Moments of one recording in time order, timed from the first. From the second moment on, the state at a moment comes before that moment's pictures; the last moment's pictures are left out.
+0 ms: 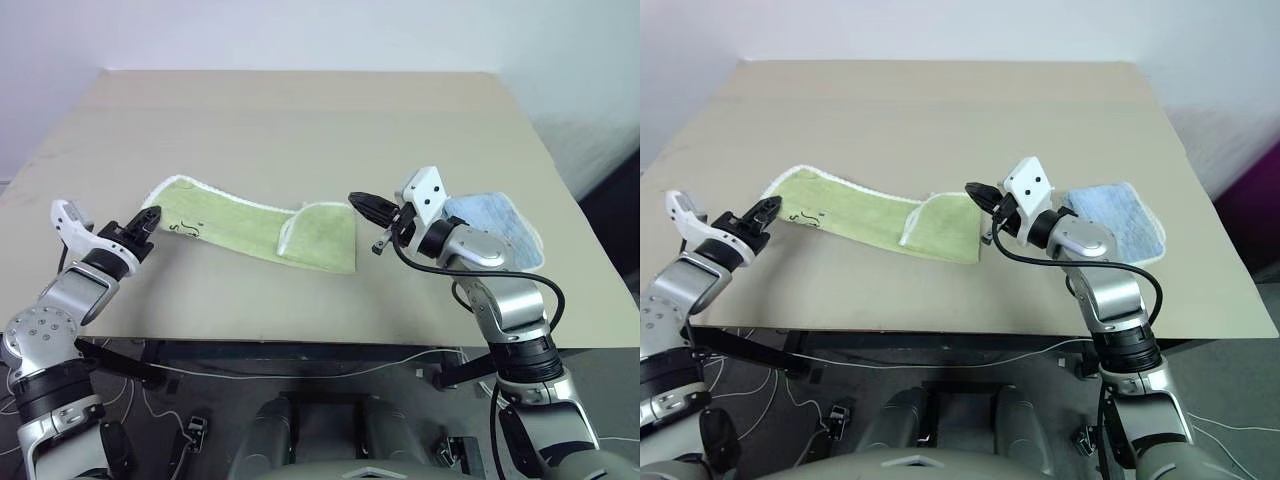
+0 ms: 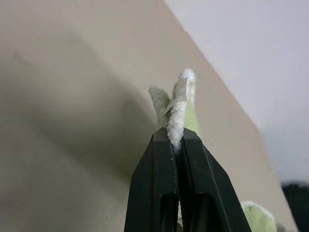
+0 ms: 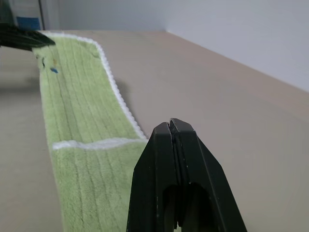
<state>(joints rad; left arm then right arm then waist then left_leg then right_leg) -0.34 0.55 0.57 0.08 -1.18 0.82 -0.14 -0.47 -0.40 0.08 -0.17 0.26 0.36 0.64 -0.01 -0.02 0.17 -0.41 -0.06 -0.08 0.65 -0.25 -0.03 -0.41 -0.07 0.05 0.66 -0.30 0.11</state>
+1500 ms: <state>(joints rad) -0.59 0.41 -0.09 -0.14 -0.56 0.86 -0.64 -0.43 -0.41 -0.02 -0.15 0.21 0.36 0.52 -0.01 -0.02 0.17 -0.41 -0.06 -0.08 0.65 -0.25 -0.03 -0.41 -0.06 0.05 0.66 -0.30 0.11</state>
